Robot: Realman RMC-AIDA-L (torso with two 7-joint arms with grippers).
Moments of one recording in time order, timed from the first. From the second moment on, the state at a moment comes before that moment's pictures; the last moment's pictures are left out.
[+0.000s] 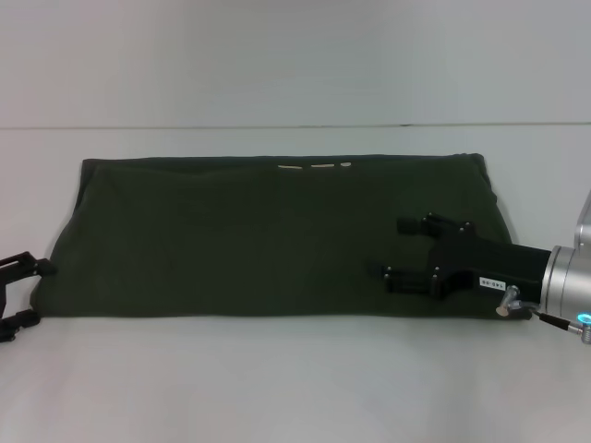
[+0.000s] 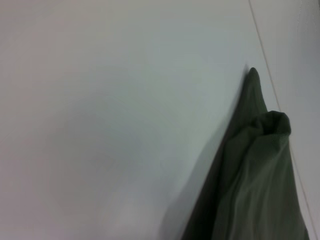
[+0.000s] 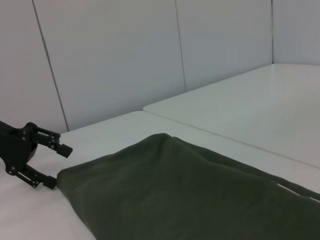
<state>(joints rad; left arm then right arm) -0.48 -2.00 0.10 0.67 2.50 1.38 -2.67 0.56 2.09 -0.91 -0.46 -1.73 -1.22 1.17</state>
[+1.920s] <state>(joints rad) -0.57 -1.99 0.24 0.64 2.52 1.25 -2.59 0.57 2.09 -0.90 -0.46 -1.72 -1.24 1.18</state>
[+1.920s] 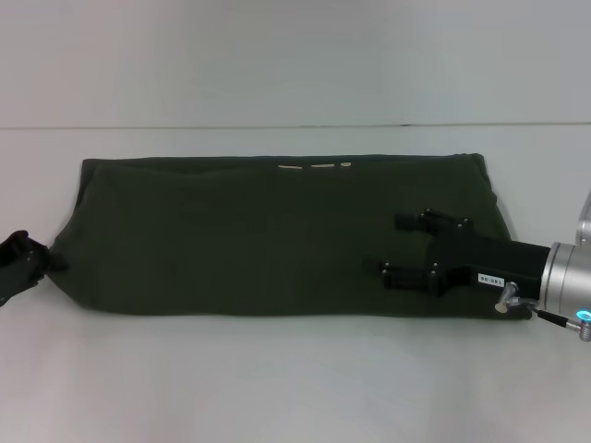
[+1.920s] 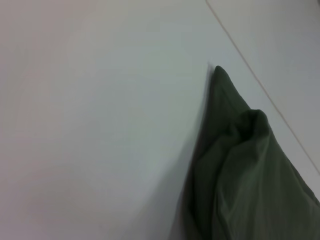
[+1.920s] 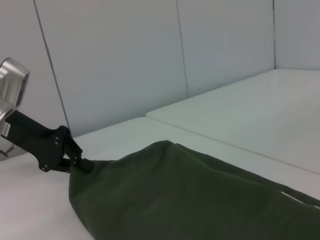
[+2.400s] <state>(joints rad) -0.55 -1.97 0.17 0.66 2.51 1.21 -2.49 0.52 2.09 -0.84 -0.46 -1.66 -1.28 1.18</state>
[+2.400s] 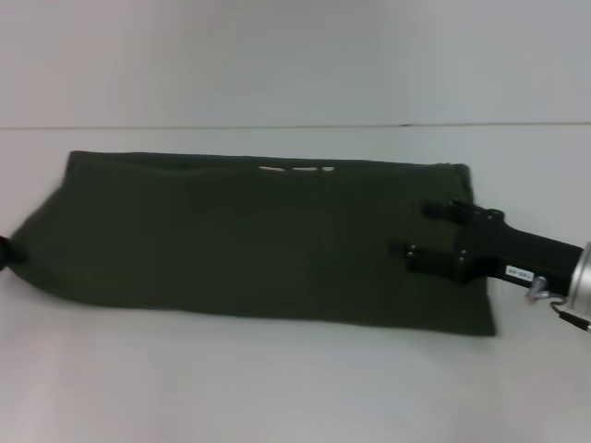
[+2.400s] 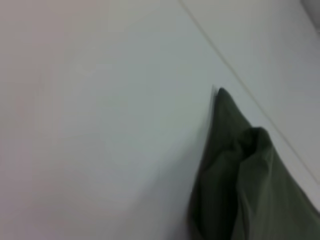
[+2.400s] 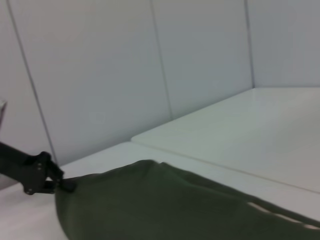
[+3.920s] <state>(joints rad) -0.84 -2.17 0.64 0.31 1.82 1.30 -2.01 0.33 2.09 -0.39 -0.43 -1.66 -1.34 1.18</state>
